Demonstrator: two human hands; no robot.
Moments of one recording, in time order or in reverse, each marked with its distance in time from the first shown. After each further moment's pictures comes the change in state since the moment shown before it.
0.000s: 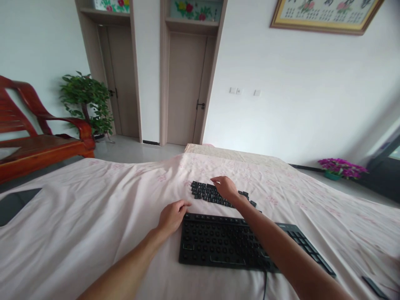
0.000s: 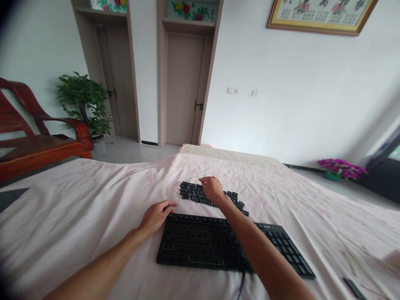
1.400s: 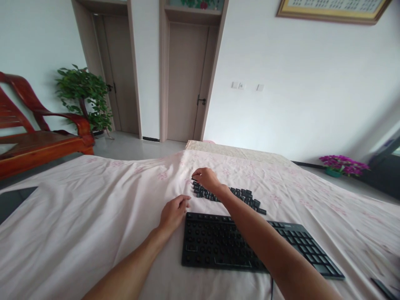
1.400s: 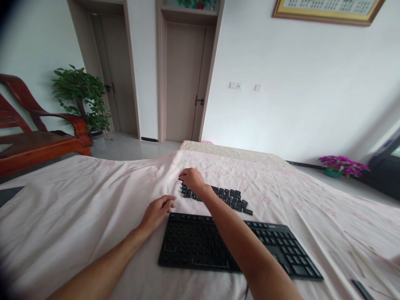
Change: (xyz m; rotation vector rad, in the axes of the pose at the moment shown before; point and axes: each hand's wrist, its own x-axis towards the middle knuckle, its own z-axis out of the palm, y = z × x) left_hand 0.009 -0.008 0.003 -0.239 0.050 -0.053; right_hand 0.036 -0.077 0.014 0.136 -0.128 -0.126
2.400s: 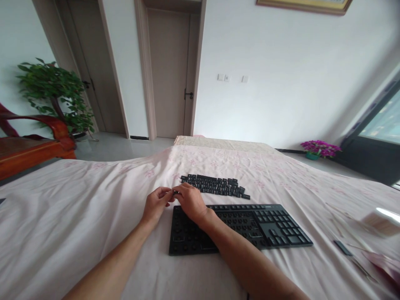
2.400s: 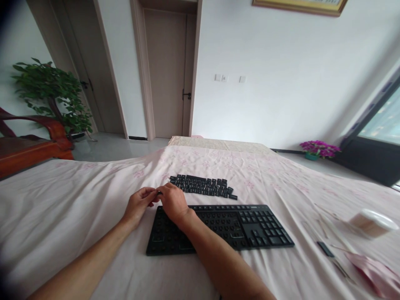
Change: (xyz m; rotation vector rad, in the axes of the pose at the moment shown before) left_hand 0.001 0.002 -0.005 -0.460 0.076 -0.077; right_hand -0.097 -0.040 0.031 0.167 0.179 -0.155
